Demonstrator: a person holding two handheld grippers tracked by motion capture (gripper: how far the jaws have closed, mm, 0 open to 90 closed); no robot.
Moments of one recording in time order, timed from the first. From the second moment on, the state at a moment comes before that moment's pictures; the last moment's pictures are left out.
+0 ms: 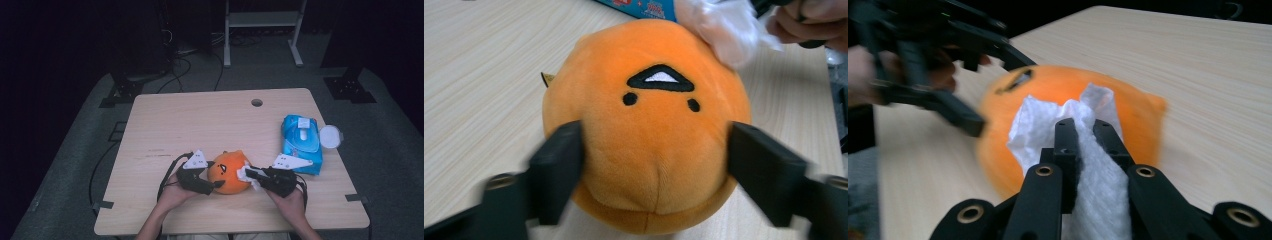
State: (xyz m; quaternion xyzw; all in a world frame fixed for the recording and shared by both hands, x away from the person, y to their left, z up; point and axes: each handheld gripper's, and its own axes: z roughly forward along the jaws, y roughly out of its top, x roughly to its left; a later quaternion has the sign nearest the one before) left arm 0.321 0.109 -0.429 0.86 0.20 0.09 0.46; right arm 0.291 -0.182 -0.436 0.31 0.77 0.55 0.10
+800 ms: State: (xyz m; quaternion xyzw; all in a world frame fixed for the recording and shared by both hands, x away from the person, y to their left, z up) left arm 0.321 0.107 -0.430 0.85 0.21 0.08 0.47; right arm 0.293 -0.176 -0.434 0.31 0.78 0.54 0.12
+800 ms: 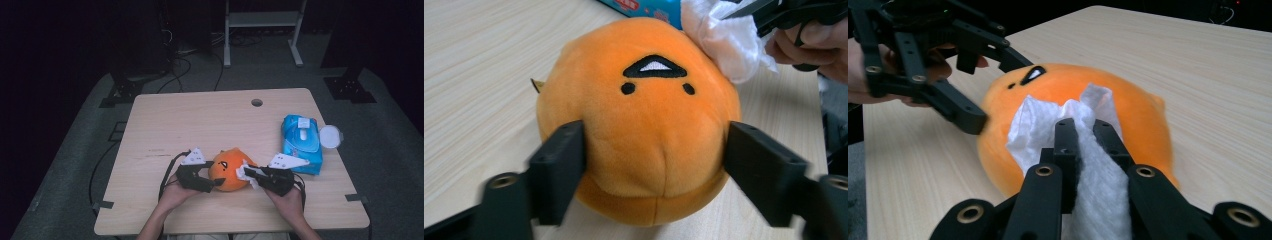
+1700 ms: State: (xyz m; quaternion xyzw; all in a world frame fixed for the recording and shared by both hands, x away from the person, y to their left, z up) left arm 0.326 0.105 -0.430 0.84 0.23 0.03 0.49; right arm 0.299 -0.182 -0.430 0.29 0.79 0.53 0.13
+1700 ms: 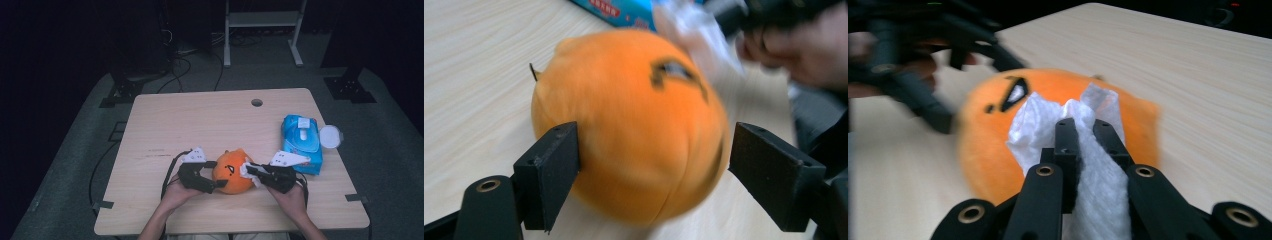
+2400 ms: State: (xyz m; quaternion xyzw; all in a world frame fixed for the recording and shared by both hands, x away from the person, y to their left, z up) left arm 0.308 0.093 -0.425 0.88 0.15 0.10 0.45; right arm 0.300 -0.169 -0.412 0.27 0.79 0.53 0.14
